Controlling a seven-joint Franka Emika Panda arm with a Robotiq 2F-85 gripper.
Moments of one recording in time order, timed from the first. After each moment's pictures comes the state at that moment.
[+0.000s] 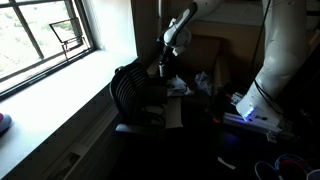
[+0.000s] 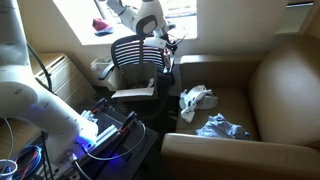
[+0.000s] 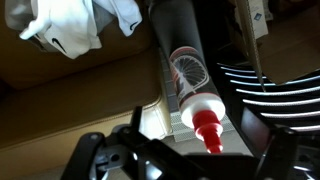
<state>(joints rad) -0.20 0.53 0.06 -2.04 0.24 2.83 -0.42</state>
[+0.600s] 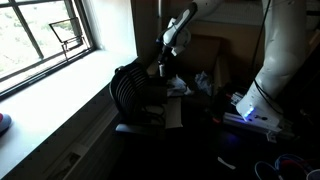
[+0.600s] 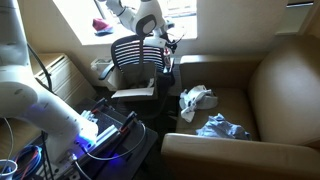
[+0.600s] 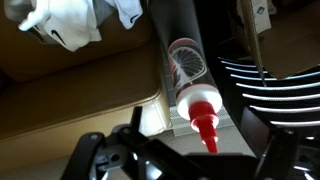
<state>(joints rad) -0.20 0.53 0.07 -2.04 0.20 2.86 -0.39</state>
